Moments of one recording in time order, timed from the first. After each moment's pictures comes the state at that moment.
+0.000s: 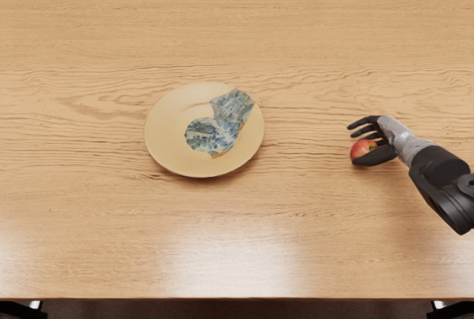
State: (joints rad) left arm -0.06 0.00 0.05 -0.17 -0.03 0.13 0.10; right arm 0.77 -0.77 0.26 1.56 -0.73 -0.49 -0.35
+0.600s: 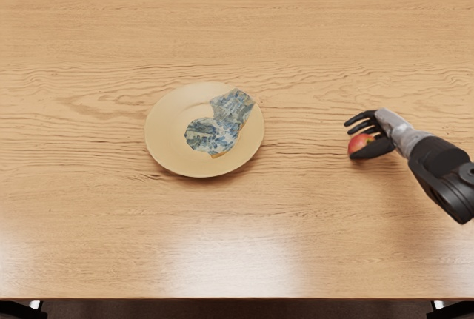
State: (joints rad) left arm -0.06 0.00 0.05 -0.17 -0.03 0.13 0.10; right arm 0.81 -0.77 0.27 1.56 -0.71 -0.44 -0.39
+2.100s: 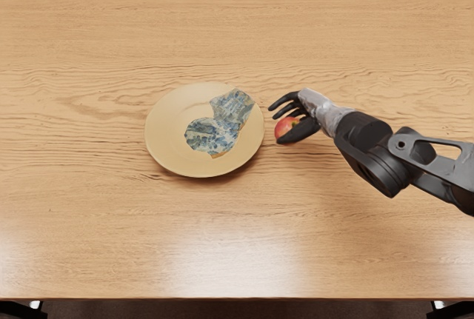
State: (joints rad) left arm -0.06 0.00 0.05 -0.17 -0.03 0.13 0.10; right arm 0.98 -0.51 0.28 1.56 -0.71 -0.44 -0.53
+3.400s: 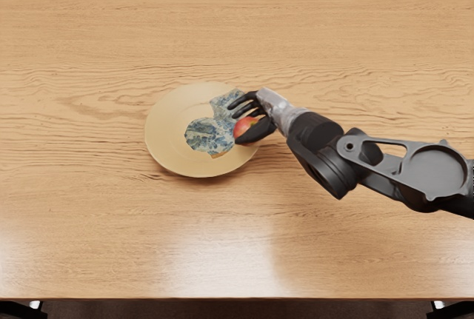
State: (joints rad) left arm -0.06 0.00 0.05 -0.17 -0.03 0.13 0.10; right arm 1.02 -0.31 0.27 1.51 -0.71 -0.53 -0.57
